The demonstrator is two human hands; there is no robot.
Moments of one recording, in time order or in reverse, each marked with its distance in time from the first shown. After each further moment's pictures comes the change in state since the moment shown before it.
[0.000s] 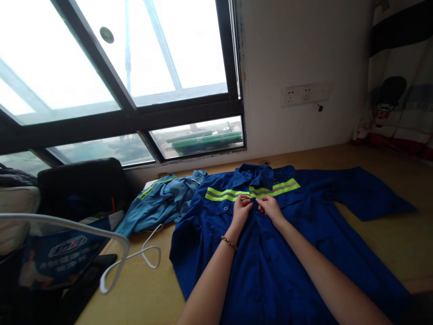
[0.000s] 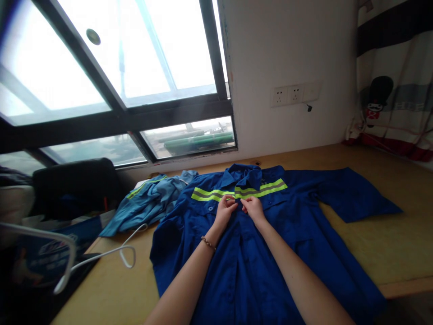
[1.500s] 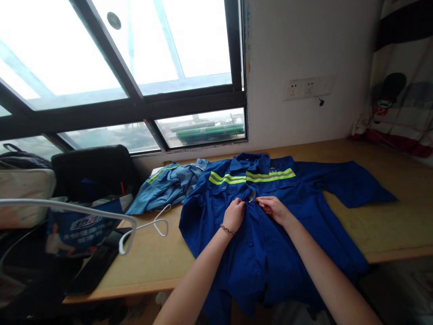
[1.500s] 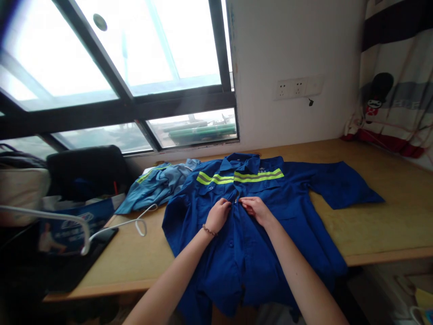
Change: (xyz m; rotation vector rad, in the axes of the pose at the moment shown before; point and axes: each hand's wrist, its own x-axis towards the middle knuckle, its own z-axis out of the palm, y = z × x) left_hand -0.086 0.033 -0.026 1.283 -0.145 0.338; right_hand -0.063 -0.012 -0.028 0.452 -0.425 0.209
